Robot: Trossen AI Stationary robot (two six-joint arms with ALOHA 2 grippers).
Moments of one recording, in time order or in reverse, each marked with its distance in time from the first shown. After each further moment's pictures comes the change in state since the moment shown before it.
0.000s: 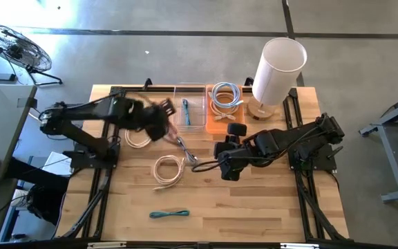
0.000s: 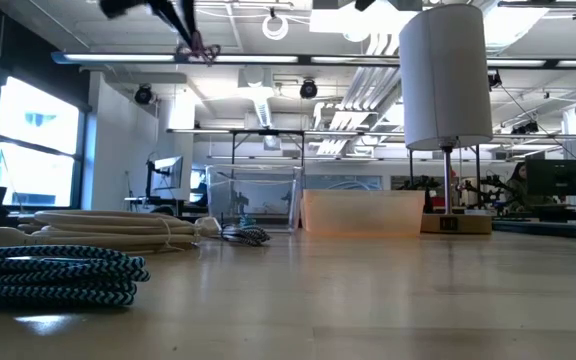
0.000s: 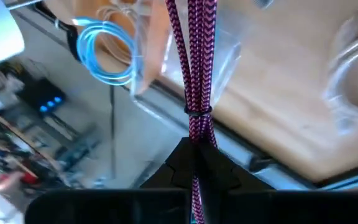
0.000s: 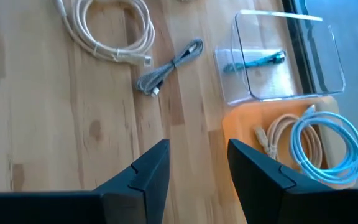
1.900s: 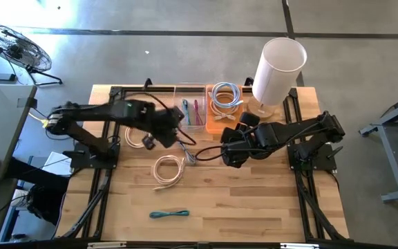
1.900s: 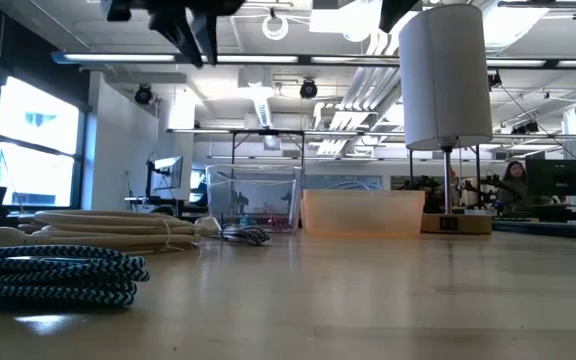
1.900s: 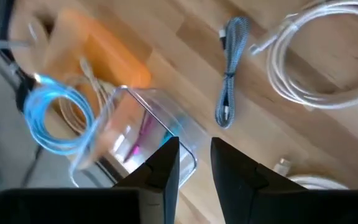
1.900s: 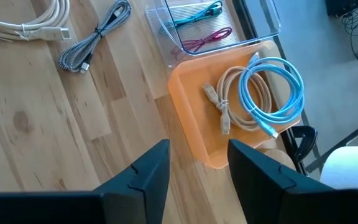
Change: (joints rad) left arm 0.021 0.084 -0.022 0.091 0.398 -0.367; right arm -0.060 -0.016 -0.001 -0.218 0.127 0.192
